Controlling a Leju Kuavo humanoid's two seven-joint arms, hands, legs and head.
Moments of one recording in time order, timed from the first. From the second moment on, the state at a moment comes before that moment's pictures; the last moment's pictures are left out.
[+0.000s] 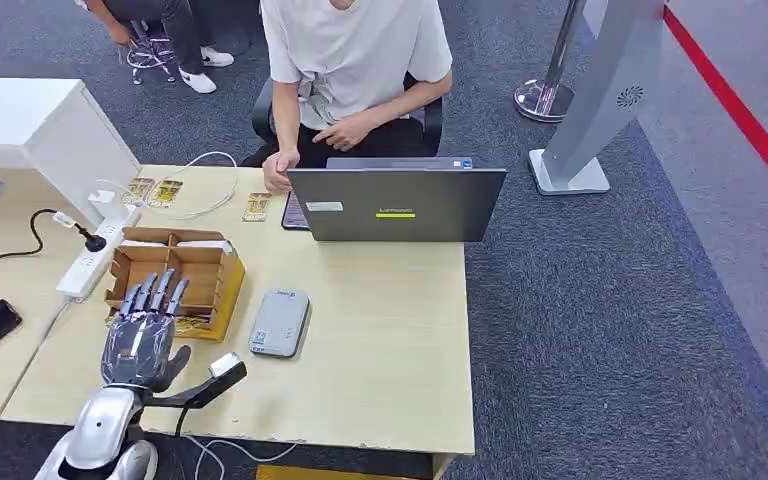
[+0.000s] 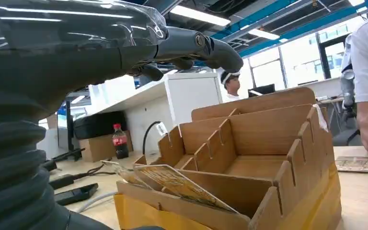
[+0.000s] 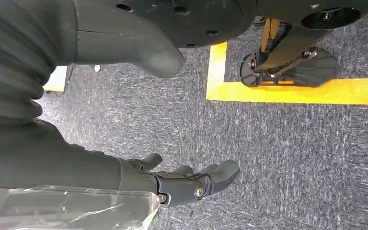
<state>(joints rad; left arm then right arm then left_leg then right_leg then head) 0.05 0.24 -0.01 -1.39 -1.39 0.31 0.07 -0.04 0.26 -1.29 -0.29 1.34 -0.06 -0.24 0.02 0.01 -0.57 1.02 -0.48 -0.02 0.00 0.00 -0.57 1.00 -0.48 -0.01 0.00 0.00</state>
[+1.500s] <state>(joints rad) 0.05 0.21 0.02 -1.42 -1.36 0.22 0.13 -0.05 0.25 -1.30 -0.29 1.34 -0.07 -0.21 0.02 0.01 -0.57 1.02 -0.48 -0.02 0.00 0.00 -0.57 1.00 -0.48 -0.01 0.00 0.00</state>
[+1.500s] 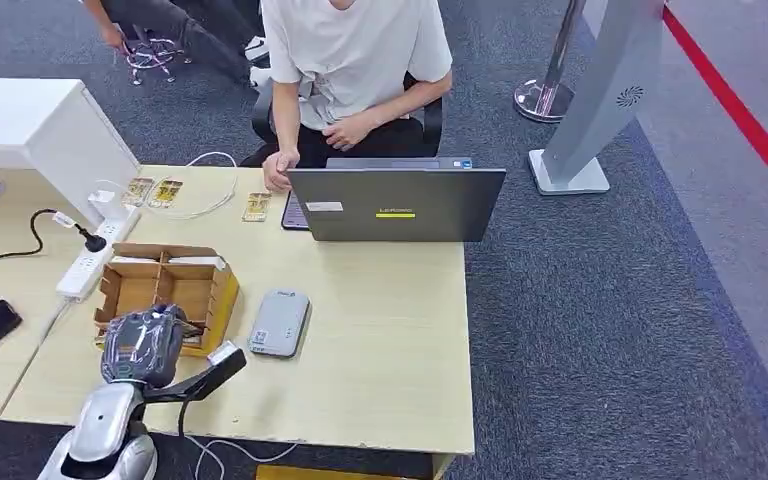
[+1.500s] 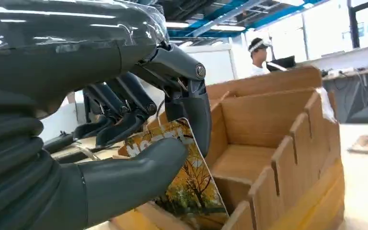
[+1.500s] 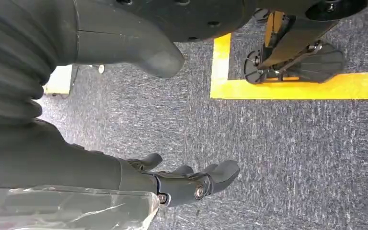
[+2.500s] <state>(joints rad) -0.29 0.28 0.01 -1.53 -1.45 0.31 0.11 -0.06 0.25 -1.30 -0.27 1.36 -0.09 -0.24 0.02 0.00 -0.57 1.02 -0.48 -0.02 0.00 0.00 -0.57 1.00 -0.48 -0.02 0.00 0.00</state>
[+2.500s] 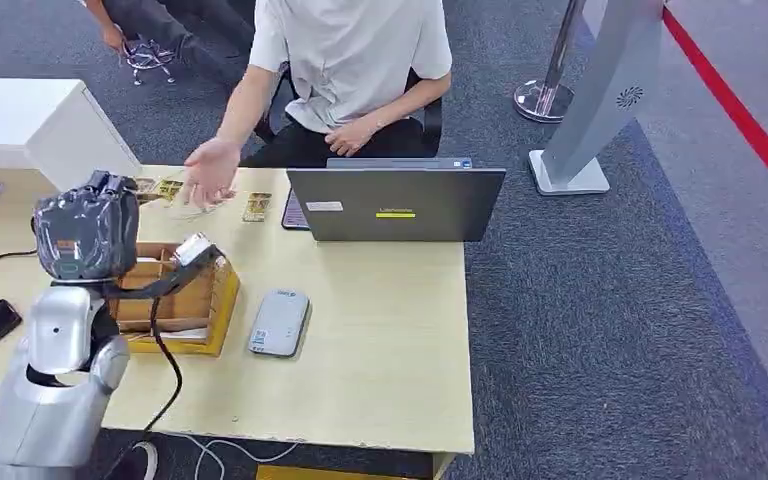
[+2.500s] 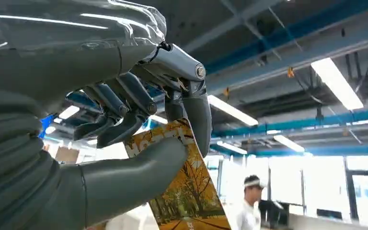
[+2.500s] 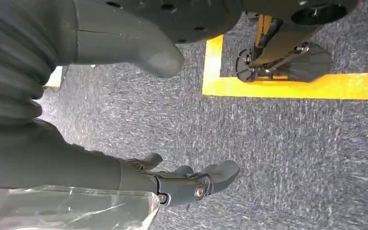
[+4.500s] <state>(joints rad) -0.36 0.85 0.78 -0.91 -0.56 0.24 -0.14 -0.07 0.18 -1.30 -0.23 1.31 -0.15 -0.03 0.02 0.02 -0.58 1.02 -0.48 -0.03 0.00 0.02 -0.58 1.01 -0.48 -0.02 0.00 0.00</state>
